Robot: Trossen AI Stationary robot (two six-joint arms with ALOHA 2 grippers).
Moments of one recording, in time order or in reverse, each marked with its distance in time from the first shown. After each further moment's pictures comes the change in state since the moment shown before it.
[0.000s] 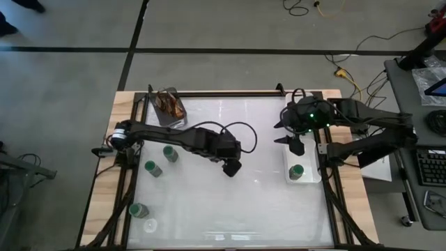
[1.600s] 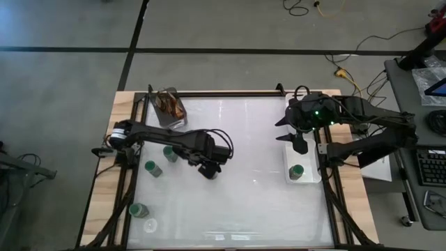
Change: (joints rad) left arm -0.005 -0.017 -0.106 -0.434 0.195 -0.241; right arm 0.000 -0.004 0.060 -0.028 0.001 -0.068
